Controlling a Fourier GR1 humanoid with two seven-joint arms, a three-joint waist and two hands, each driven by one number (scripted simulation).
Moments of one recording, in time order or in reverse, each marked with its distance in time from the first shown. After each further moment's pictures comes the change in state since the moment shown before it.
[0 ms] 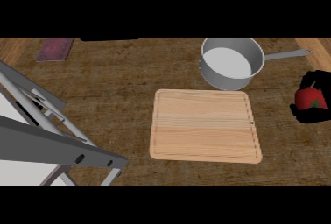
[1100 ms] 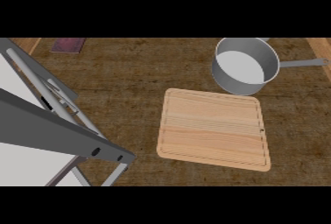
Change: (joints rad) left arm -0.051 -0.019 -0.031 0.017 -0.031 -0.026 -0.019; right arm -0.424 -0.298 -0.376 0.574 -0.455 0.409 -0.829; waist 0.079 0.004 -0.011
